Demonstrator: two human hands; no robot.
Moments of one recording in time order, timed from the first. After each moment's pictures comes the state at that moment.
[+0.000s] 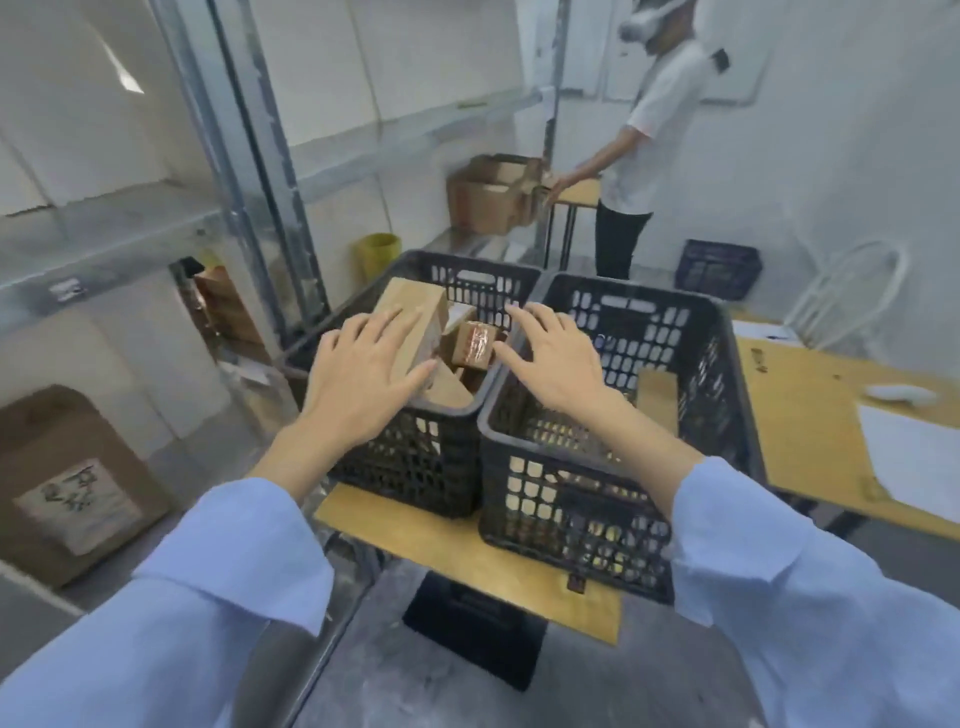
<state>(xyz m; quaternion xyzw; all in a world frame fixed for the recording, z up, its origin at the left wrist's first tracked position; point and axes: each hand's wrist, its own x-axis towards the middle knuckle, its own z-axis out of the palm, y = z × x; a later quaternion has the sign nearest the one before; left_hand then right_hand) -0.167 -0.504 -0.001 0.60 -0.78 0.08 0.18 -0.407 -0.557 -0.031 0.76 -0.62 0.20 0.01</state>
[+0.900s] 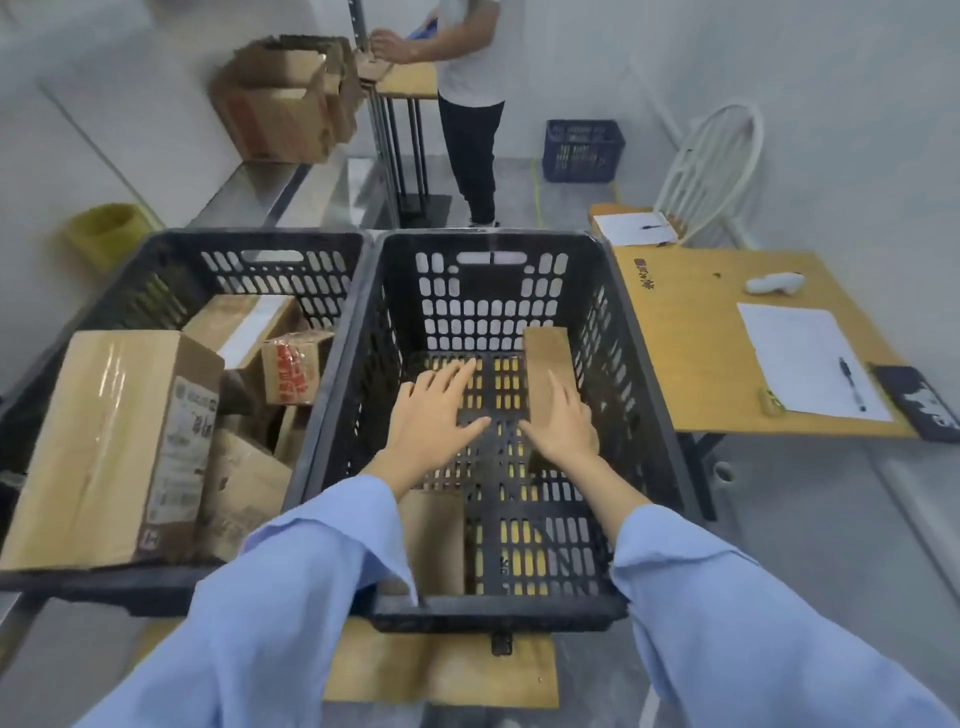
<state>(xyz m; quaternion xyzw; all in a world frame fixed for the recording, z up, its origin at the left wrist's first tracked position) -0.418 -0.709 -0.179 0.45 -0.89 -0.06 0.07 -0.600 -0.641 -0.207 0.45 -0.85 0.18 -0.24</state>
